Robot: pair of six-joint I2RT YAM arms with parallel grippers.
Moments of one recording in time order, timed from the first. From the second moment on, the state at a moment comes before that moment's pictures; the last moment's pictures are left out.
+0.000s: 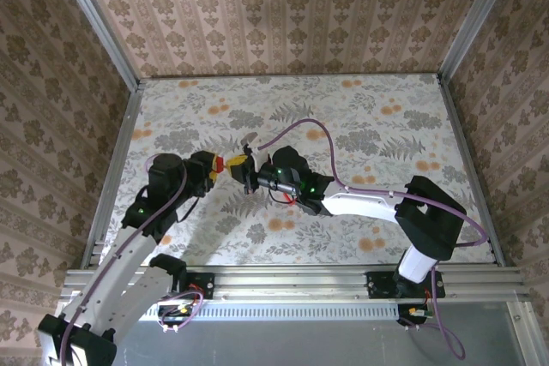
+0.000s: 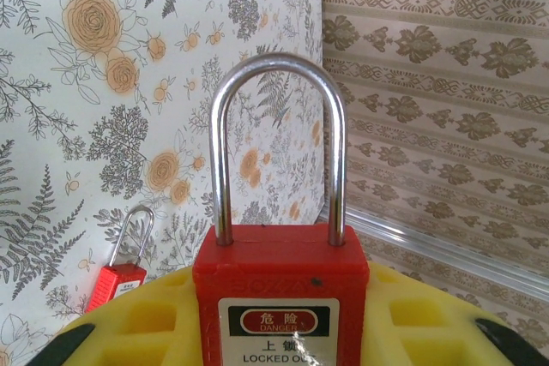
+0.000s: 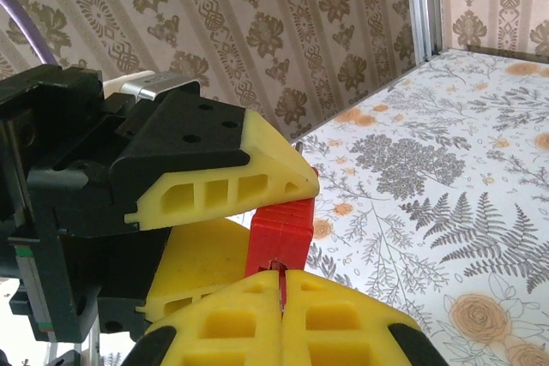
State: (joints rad) left arm -0.41 0.73 0.60 -0.32 0.13 -1.64; right arm 0.96 1.67 1.00 0.53 -0.11 0.27
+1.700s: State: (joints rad) left arm -0.45 0.81 0.61 -0.21 0.04 -1.63; right arm 0.89 1.75 1.03 0.60 -0.22 0.40
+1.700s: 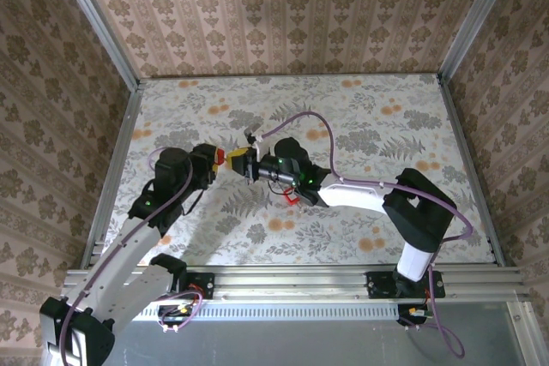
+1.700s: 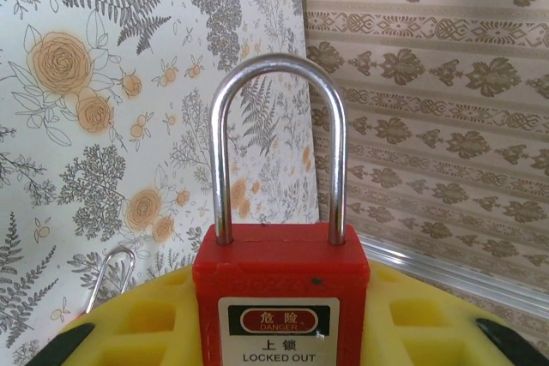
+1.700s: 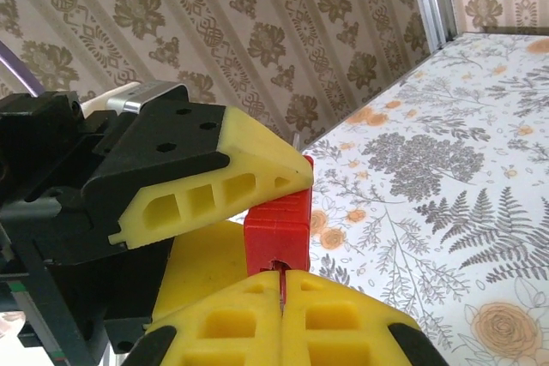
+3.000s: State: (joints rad) left arm -0.33 0.86 0.60 -0.31 0.33 -1.46; right arm 0.87 1.71 0.93 0.54 -0.33 0.51
